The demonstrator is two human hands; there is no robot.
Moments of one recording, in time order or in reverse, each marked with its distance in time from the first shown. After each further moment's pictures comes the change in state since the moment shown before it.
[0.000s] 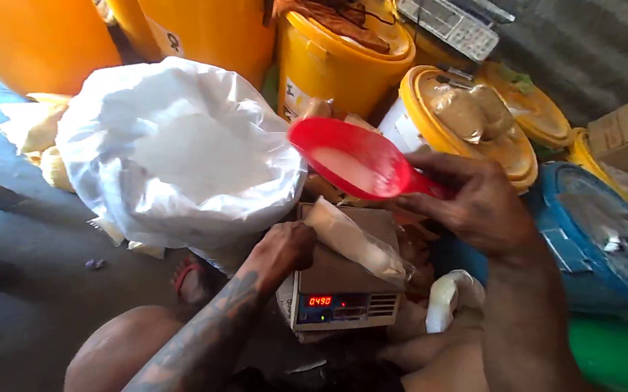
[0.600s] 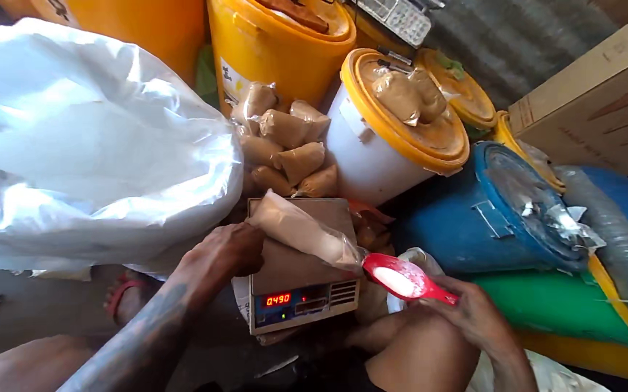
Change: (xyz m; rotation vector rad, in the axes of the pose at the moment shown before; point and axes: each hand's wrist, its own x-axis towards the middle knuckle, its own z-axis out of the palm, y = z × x) left_hand 0.020 0.000 0.010 0.094 -0.054 0.026; right_hand -0.239 0.108 -0.038 -0.363 0.065 0.725
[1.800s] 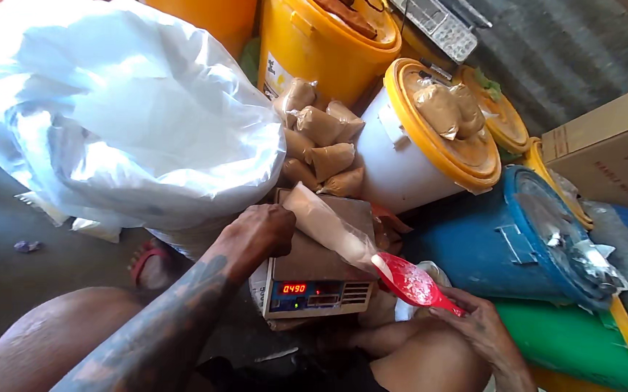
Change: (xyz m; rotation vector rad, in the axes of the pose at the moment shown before) left_hand -0.021 0.003 -0.010 -0.042 0.098 -0.018; right_hand 0.007 0.010 0.017 0.320 -0.015 -0.097
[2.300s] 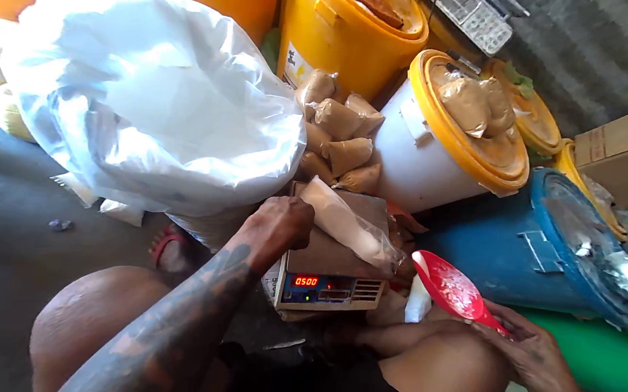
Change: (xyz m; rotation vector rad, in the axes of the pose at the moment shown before) left_hand -0.008 0.005 -0.004 -0.014 0.014 -0.012; right_hand -0.026 -0.001 -0.030 0.078 0.058 0.008
